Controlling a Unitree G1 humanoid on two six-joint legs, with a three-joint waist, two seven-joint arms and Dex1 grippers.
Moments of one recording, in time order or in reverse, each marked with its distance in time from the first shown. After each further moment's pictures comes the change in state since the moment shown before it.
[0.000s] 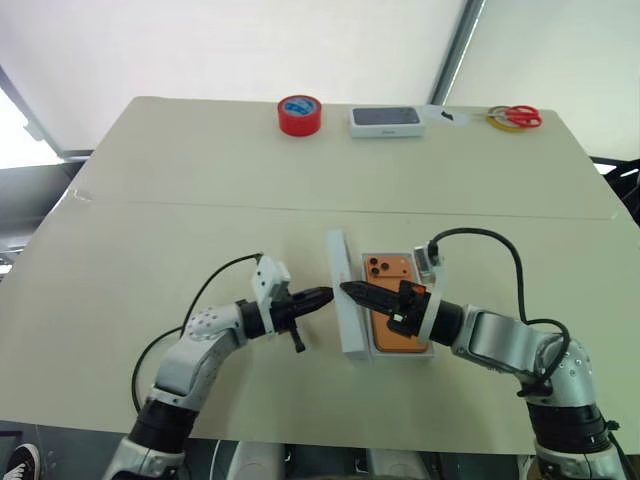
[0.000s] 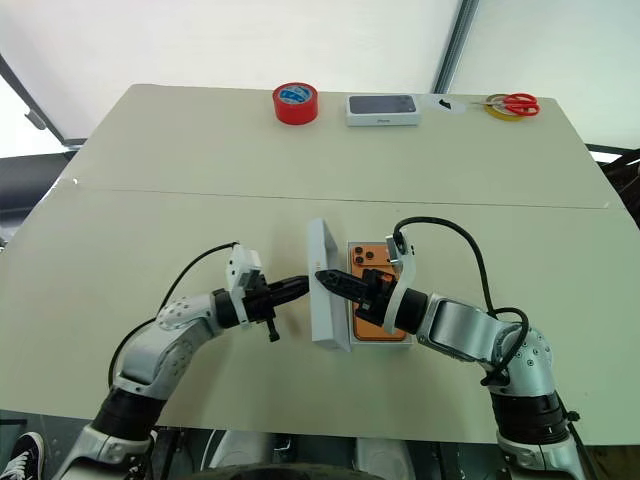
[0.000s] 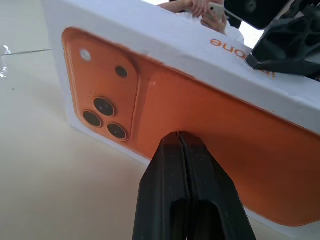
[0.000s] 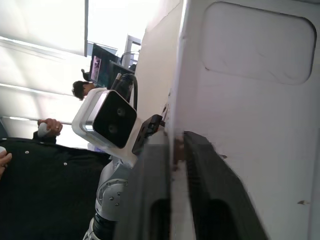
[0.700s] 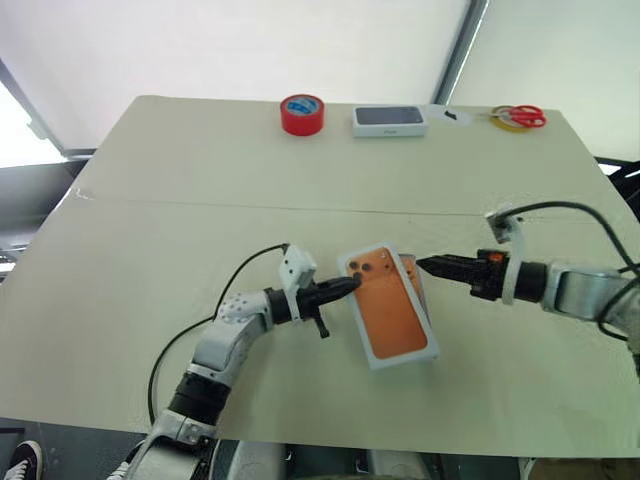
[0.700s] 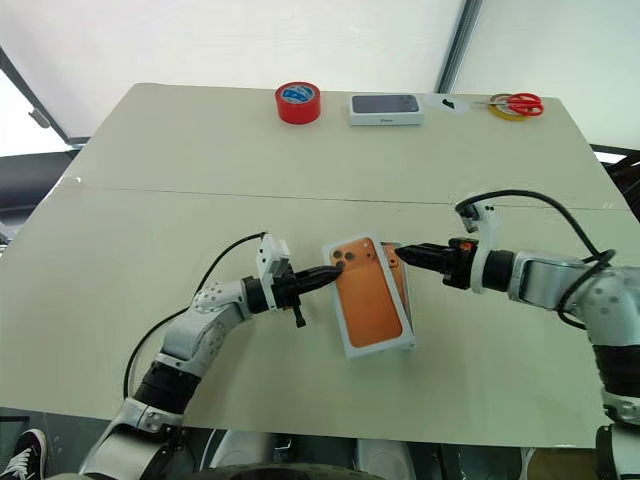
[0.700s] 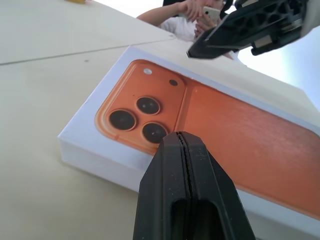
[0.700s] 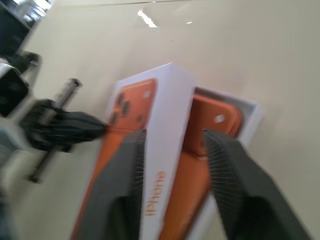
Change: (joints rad) left arm -0.094 -0.057 -0.028 0.168 0.068 -0.070 -0.024; right arm -0.149 -0.497 0.013 0.150 -0.835 -0.082 0.806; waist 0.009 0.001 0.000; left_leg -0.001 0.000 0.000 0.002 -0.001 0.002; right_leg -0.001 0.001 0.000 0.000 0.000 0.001
